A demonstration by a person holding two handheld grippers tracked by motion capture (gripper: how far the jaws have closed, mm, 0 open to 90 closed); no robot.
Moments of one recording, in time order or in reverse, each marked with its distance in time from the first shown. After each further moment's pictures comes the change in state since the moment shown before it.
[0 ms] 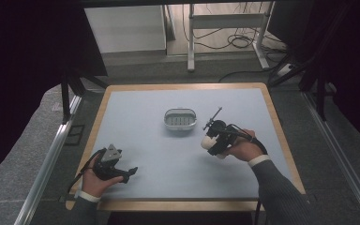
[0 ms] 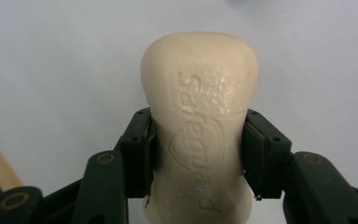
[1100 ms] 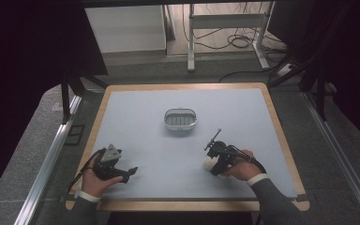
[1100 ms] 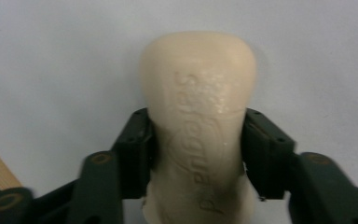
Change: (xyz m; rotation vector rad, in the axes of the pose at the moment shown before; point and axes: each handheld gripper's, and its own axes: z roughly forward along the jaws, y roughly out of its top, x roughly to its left) left arm 0.000 0.000 -0.001 -0.005 0.000 -0.002; right arm 0.027 -0.041 0.049 0.108 0.040 0.059
